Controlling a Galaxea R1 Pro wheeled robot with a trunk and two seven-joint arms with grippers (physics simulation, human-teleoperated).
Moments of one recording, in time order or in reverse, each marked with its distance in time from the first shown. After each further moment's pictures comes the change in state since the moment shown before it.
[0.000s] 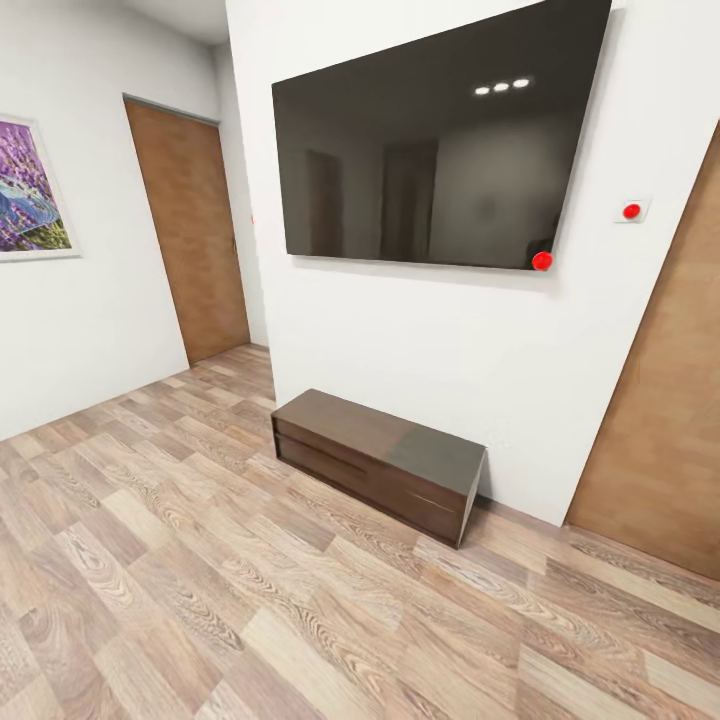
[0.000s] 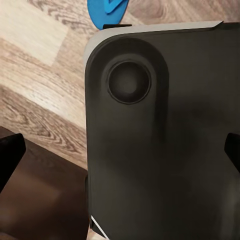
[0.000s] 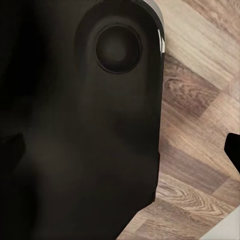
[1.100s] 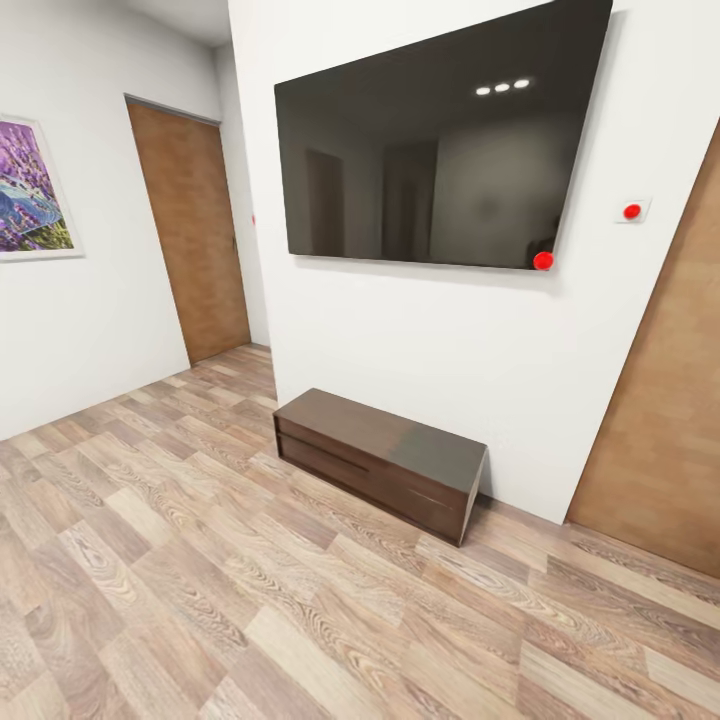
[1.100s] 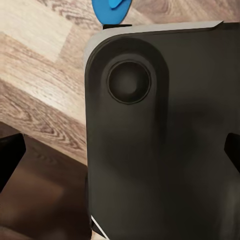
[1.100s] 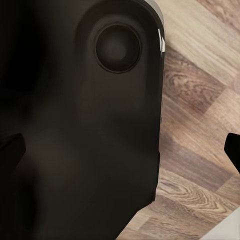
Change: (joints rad) left arm 0.000 0.000 0.000 0.000 0.000 0.000 0.000; right arm 0.000 0.000 0.000 0.001 0.000 0.000 0.000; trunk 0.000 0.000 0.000
